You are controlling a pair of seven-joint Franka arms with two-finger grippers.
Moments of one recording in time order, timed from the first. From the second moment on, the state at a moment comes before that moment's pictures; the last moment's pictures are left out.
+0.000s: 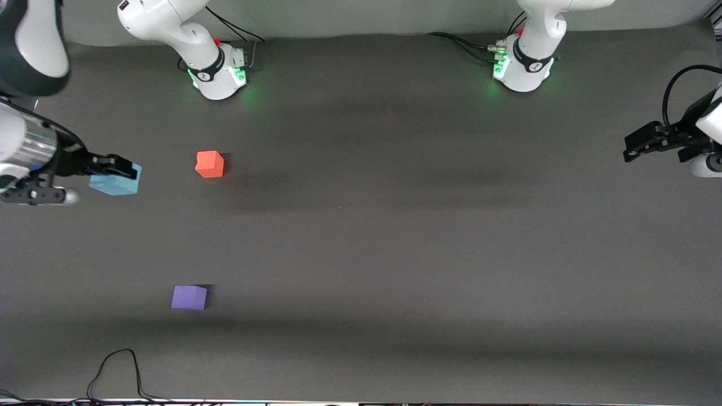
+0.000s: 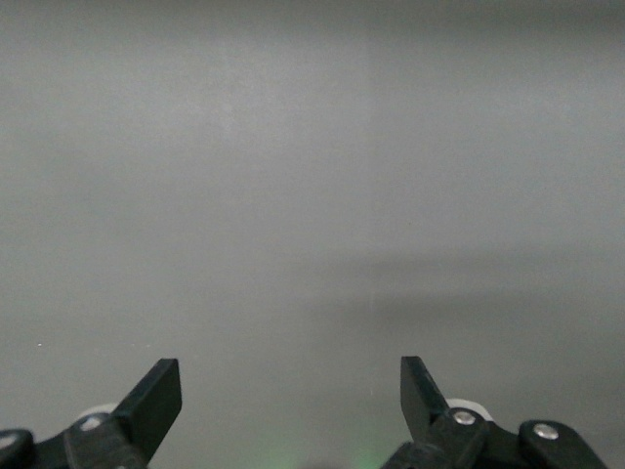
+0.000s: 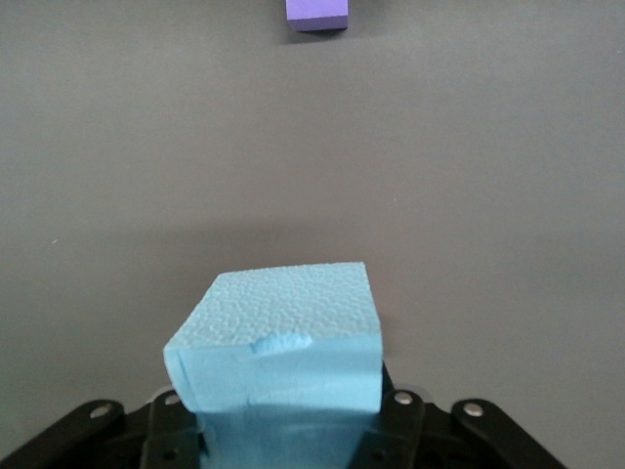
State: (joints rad) left arm -0.02 0.01 0.00 -1.56 0.01 1.53 0.01; right arm 0.71 0.02 -0.74 -1.85 0.09 1.71 0.03
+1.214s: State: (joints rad) left arm -0.02 0.01 0.00 -1.56 0.00 1.53 0.01; right arm 0.67 0.57 -0.72 -2.03 0.54 2.24 -0.31
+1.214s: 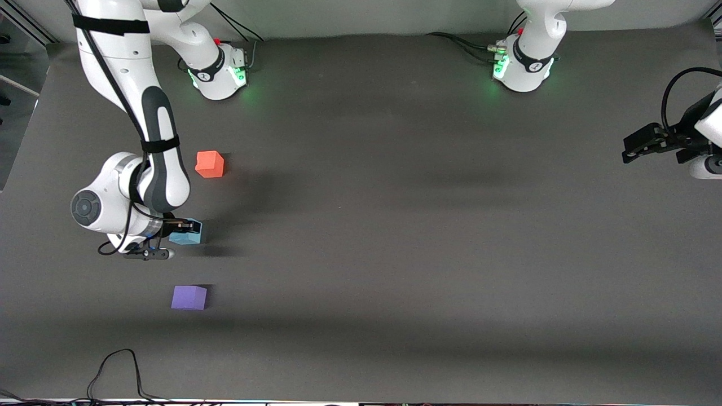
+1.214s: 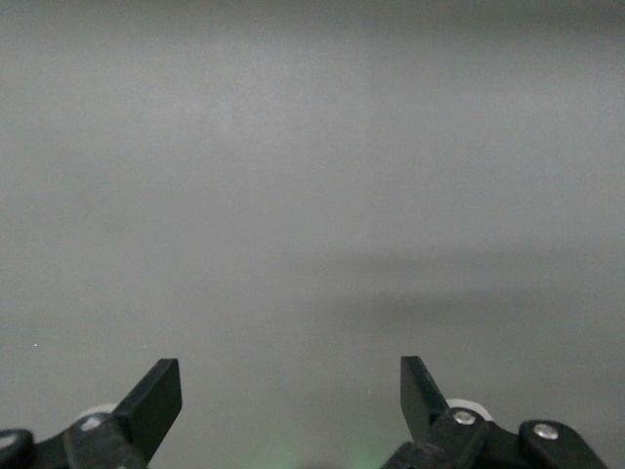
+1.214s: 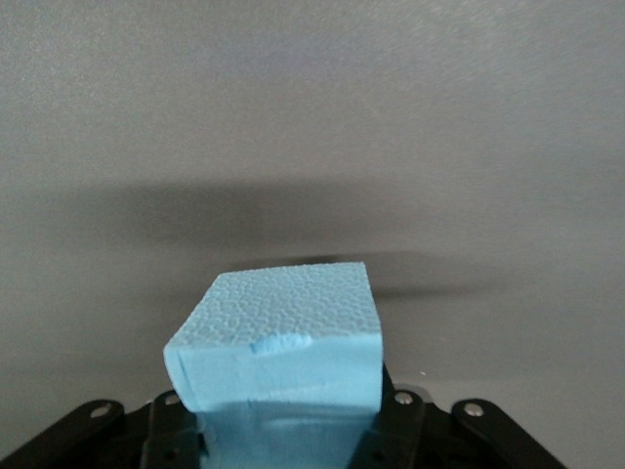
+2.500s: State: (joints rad) left arm -0.02 0.02 0.00 -1.56 0.00 1.53 0.01; right arm 0.79 0.35 -0.84 -1.96 0.38 2.09 -0.22
